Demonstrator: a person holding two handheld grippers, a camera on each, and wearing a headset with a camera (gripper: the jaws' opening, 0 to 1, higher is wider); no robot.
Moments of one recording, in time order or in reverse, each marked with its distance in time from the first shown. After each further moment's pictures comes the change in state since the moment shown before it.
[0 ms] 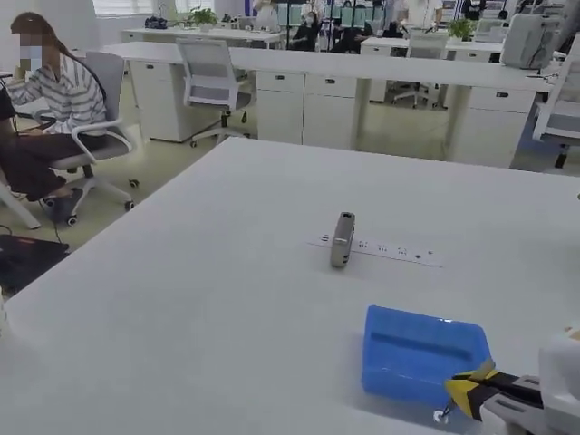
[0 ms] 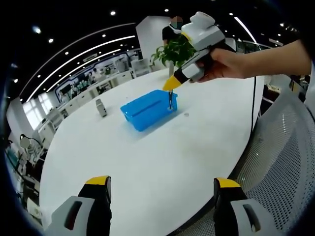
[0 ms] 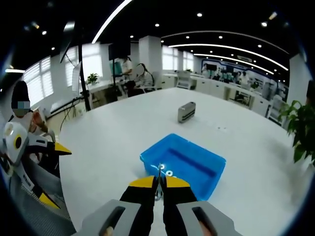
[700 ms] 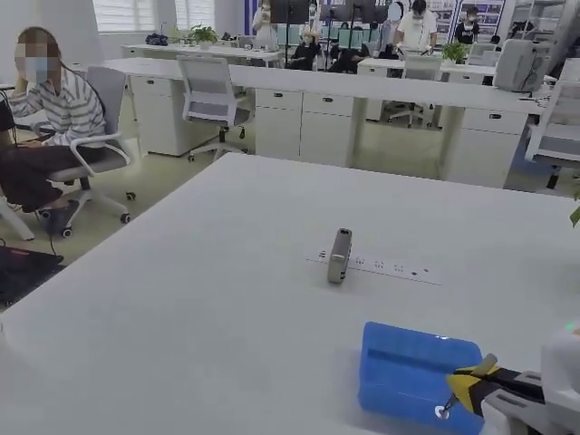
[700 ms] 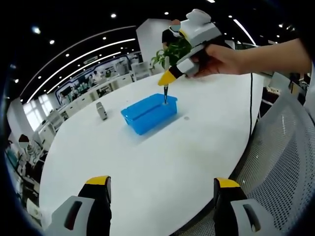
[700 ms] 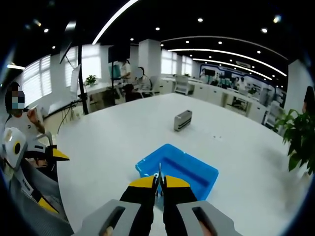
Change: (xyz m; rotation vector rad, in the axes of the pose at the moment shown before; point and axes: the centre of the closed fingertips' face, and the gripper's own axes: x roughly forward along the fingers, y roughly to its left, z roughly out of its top) left arm -0.003 0.000 0.005 0.000 -0.030 -0.001; right arm -0.006 -0.007 0.022 -0.026 -0.031 -0.031
